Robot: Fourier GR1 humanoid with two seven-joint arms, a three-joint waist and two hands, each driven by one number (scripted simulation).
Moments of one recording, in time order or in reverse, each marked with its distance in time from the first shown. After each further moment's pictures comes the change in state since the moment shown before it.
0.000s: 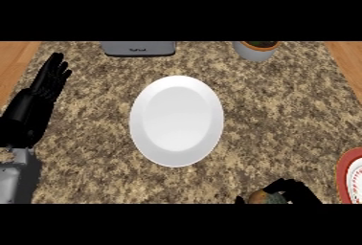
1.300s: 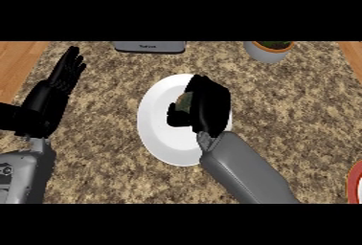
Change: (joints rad) left arm -0.073 -0.039 -0.025 0.062 -0.032 -0.013 -0.019; right arm -1.102 0.063 -0.081 0.971 -0.438 -0.104 0.277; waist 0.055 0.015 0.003
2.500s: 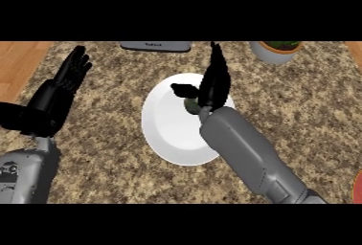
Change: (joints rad) left arm -0.011 -0.019 -0.013 0.002 -0.010 -0.009 -0.008; right arm -0.201 0.002 -0.071 0.475 -0.551 -0.683 -0.379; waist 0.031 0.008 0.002
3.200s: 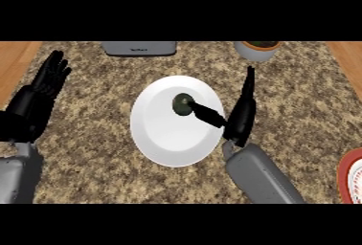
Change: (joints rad) left arm 0.051 0.040 0.078 0.001 0.018 -0.008 -0.004; right arm 0.397 -0.064 -0.015 -0.430 -0.073 -0.122 -0.190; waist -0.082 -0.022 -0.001
